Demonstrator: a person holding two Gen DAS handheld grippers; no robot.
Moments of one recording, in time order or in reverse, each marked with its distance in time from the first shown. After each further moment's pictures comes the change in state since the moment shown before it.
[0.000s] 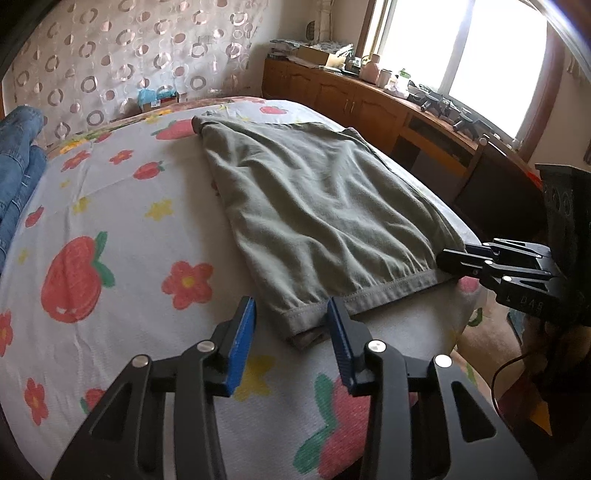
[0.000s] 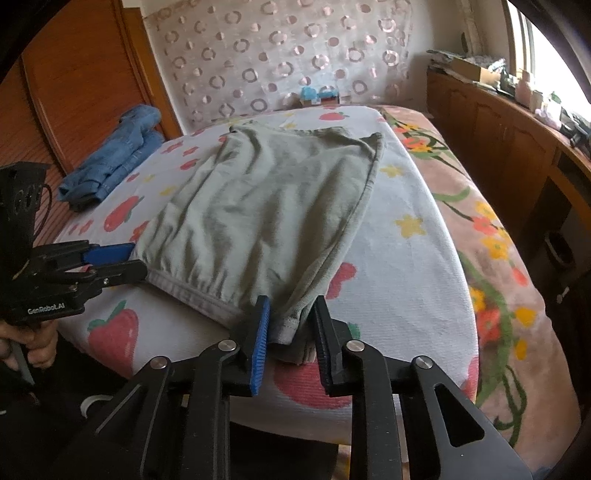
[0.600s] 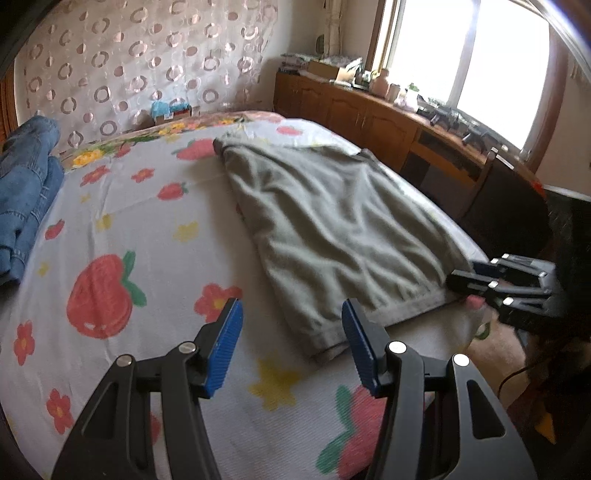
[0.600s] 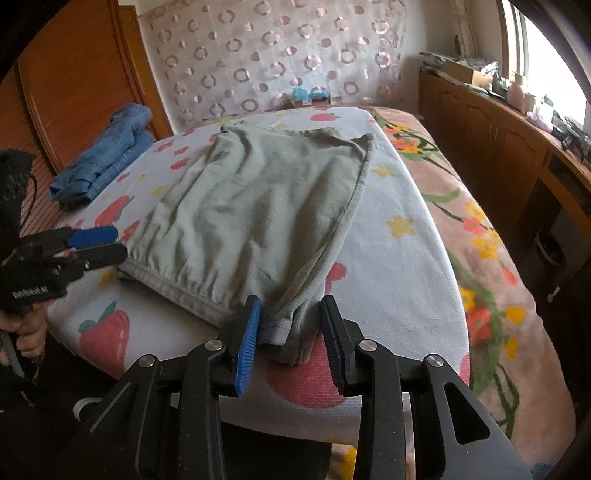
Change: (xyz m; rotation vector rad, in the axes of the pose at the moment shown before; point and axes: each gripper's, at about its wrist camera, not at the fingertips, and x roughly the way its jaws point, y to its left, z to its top) left arm -0.018 0.012 0.008 -0.015 -0.063 0.030; right arm 0.000 0.000 -0.003 0.004 -0.011 -0.066
